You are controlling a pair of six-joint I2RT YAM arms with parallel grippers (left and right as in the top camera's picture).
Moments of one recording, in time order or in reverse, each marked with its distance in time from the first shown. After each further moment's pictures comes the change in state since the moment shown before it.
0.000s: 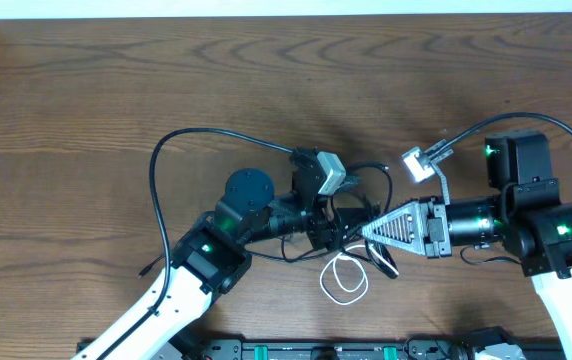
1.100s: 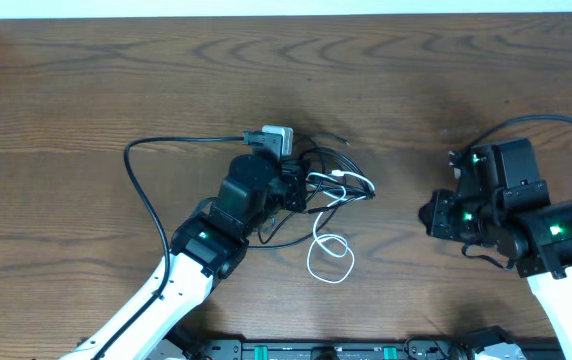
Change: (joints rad) left arm 0.094 0.056 0.001 -0.251 -0.526 -0.238; right arm 0.047 0.006 0.001 -0.097 1.033 0.219
